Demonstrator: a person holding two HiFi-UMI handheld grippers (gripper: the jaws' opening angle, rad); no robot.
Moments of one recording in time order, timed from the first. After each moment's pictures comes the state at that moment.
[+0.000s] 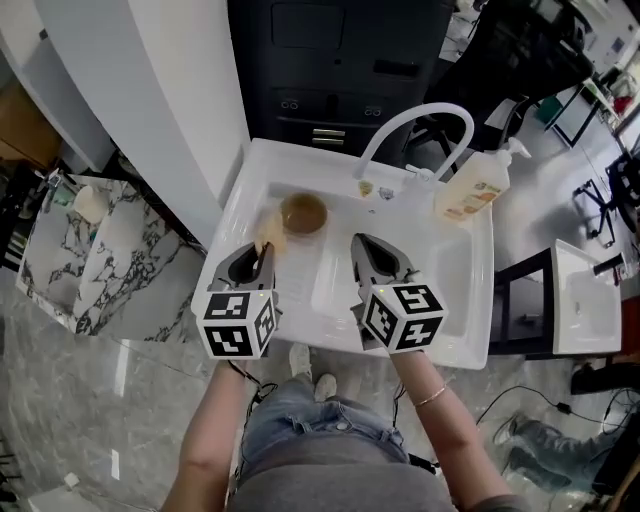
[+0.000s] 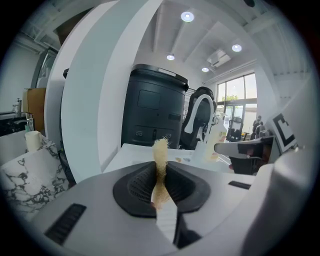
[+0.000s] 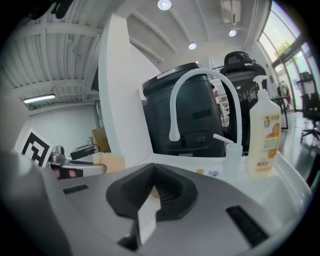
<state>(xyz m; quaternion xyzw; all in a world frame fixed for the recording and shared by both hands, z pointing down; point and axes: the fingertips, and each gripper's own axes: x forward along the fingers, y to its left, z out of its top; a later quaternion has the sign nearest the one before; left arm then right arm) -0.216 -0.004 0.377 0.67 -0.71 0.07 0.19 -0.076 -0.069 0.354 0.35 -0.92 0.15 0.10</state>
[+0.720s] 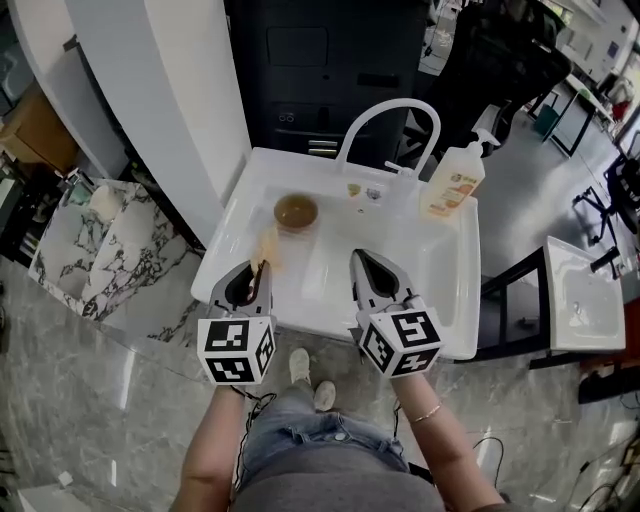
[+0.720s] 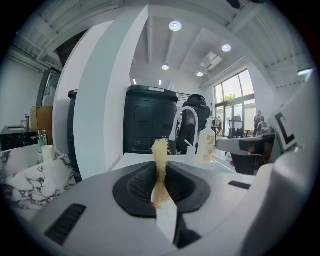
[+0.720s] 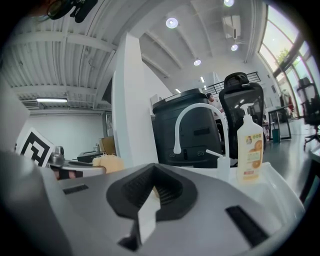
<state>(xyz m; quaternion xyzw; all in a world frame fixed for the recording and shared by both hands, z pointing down) -0.159 0.070 0.336 0.66 -0.73 0.07 0.12 -0.017 0.003 0.311 0.34 -0.94 0.10 0.04</state>
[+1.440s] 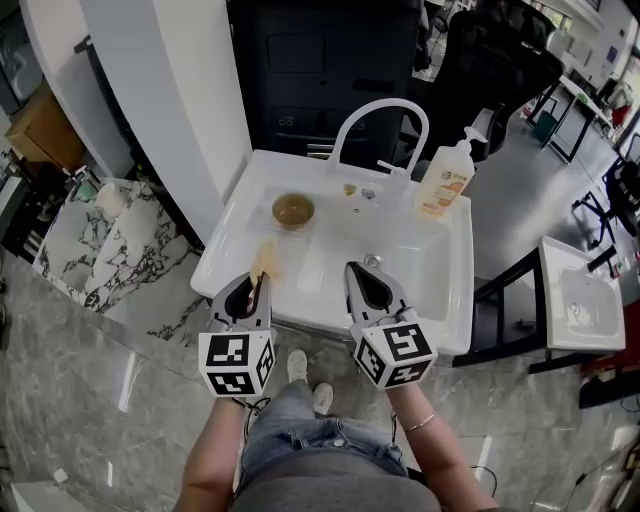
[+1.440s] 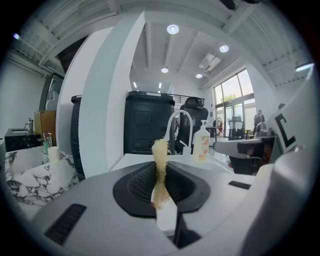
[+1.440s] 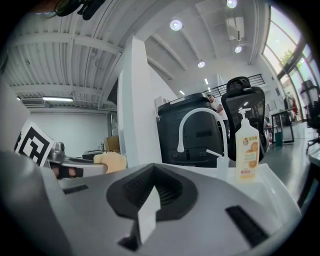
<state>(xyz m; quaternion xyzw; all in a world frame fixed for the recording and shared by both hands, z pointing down) -0.130 0.109 0.331 0.66 -0.74 0.06 0.11 0.003 0.043 0.311 0.32 -0.94 0.08 0.03</state>
